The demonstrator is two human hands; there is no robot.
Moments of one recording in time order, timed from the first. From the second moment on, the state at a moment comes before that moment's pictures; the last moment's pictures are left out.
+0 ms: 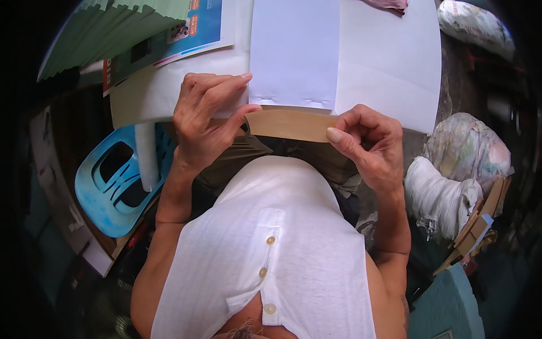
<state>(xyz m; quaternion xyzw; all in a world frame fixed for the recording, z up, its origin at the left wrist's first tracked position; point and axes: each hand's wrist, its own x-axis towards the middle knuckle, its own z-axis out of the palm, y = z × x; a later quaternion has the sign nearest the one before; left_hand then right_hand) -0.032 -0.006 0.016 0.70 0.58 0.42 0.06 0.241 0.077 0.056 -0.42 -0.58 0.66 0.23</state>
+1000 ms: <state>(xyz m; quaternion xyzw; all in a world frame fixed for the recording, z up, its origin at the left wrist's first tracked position) -0.002 -0.022 0.059 0.31 0.70 0.42 0.48 0.219 0.070 0.061 -0.55 -0.52 0.61 0.23</state>
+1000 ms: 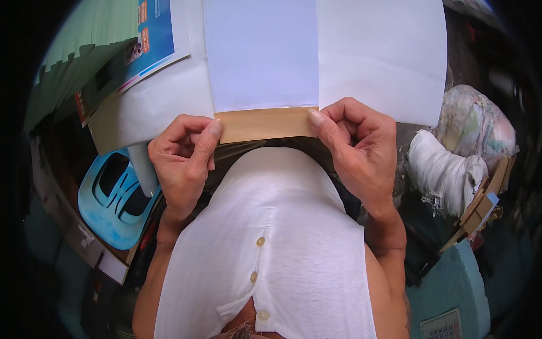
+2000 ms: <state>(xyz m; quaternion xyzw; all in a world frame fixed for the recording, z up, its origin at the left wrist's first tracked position) -0.002 -0.016 0.060 0.28 0.71 0.43 0.48 0.213 0.075 0.065 -0.58 -0.53 0.59 0.20</state>
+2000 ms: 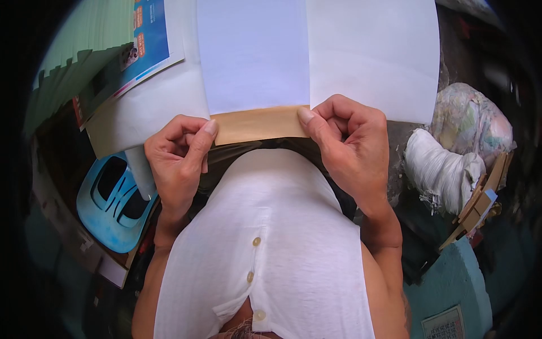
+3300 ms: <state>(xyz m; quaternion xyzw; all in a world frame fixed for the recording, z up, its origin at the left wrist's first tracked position) 0.001 -0.012 0.058 0.30 0.71 0.42 0.47 0.214 0.075 0.063 -0.57 -0.52 0.59 0.22</state>
